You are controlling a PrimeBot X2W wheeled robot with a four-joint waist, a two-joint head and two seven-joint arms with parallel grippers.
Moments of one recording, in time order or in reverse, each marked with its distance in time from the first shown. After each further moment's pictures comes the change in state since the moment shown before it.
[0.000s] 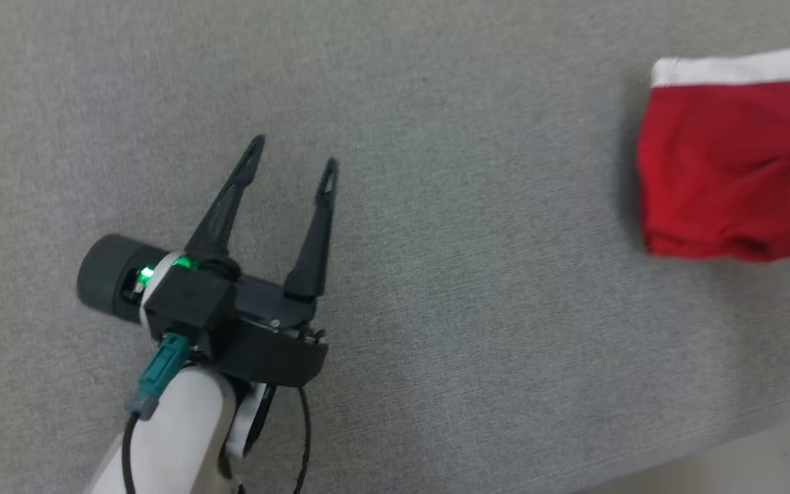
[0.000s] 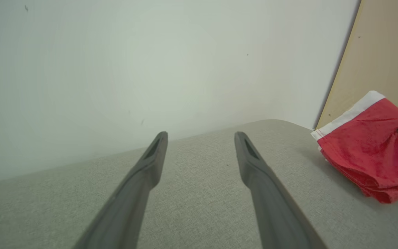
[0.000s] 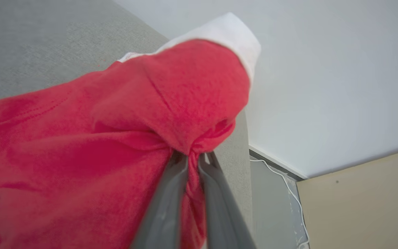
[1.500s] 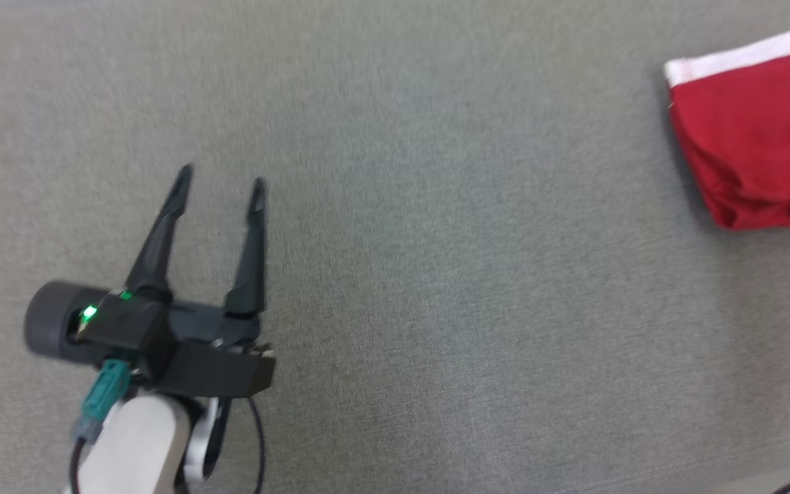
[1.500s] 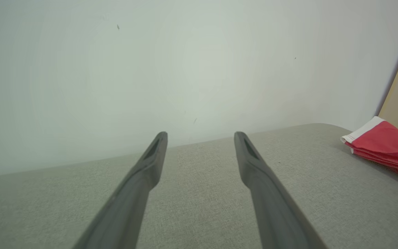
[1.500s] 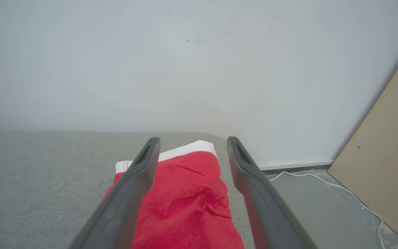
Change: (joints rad) left arm 0.066 0.053 0.050 0.003 -0.051 0.069 -0.043; right arm 0.009 0.272 -0.439 0.053 0.089 0.000 -0.077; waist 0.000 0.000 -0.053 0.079
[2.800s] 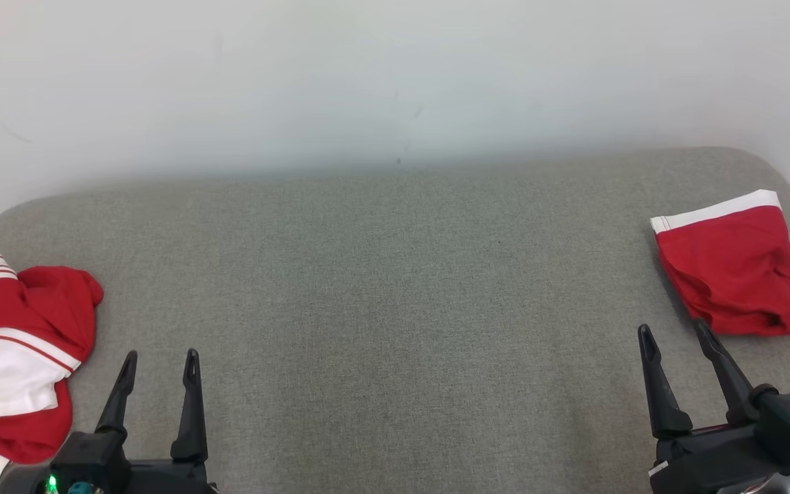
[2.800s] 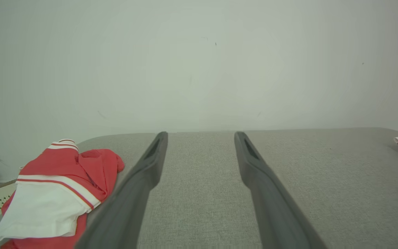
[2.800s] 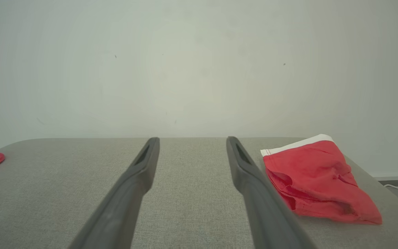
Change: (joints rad) left arm 0.362 0.067 0.083 0.042 -0.111 0.082 0.010; right arm 0.586 0.374 0.062 -0.507 -0.165 0.000 0.132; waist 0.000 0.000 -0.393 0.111
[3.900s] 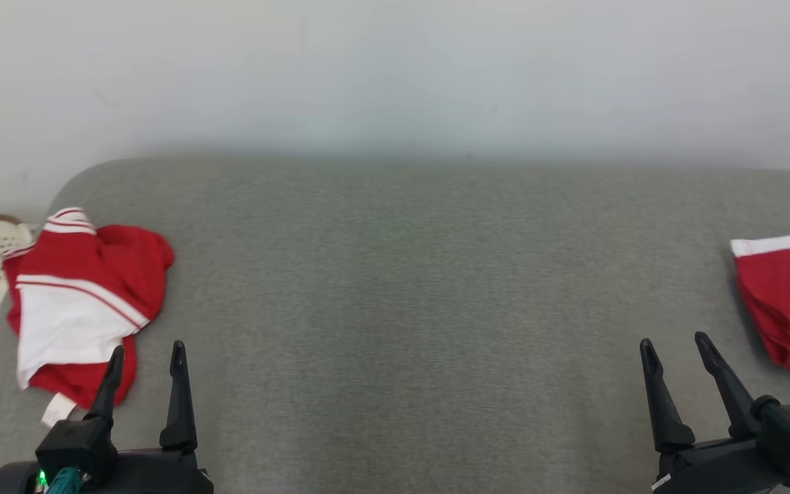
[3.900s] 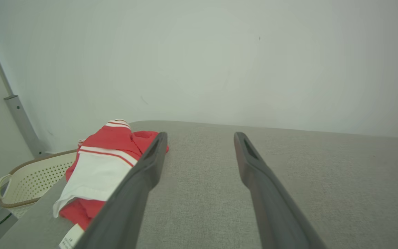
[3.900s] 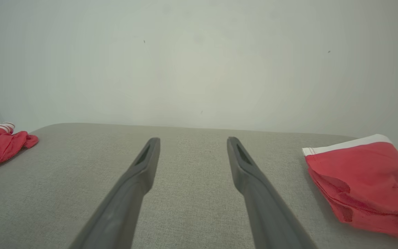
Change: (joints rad) left arm -0.024 0.004 0.008 0.024 -0.040 0.018 0.017; right arm 0.046 0.002 -0.010 -0.037 0.005 0.000 0.034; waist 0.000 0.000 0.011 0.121
